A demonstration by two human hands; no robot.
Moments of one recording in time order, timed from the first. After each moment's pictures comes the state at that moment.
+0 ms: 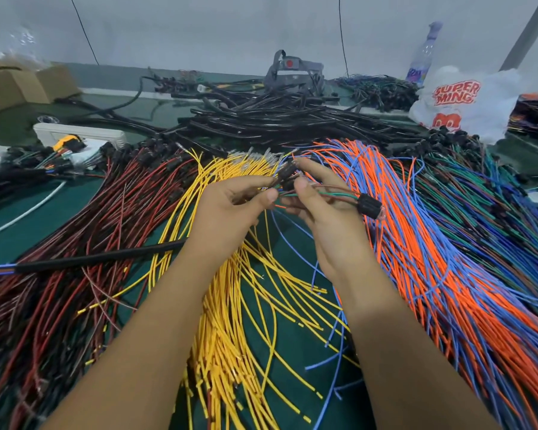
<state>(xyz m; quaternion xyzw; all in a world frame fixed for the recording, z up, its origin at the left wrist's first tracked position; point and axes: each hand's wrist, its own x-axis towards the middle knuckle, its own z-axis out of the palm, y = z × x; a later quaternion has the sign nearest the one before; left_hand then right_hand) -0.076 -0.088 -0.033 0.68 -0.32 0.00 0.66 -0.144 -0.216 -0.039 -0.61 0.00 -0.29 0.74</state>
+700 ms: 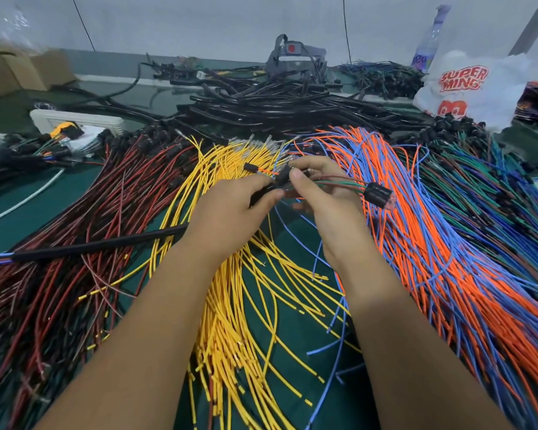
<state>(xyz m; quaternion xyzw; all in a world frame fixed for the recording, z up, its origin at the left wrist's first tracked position) -0.074 -0.083 -0.041 0.83 -0.40 0.10 0.38 -0.147 -0.215 -0.038 -0.67 0.07 -0.28 0.68</state>
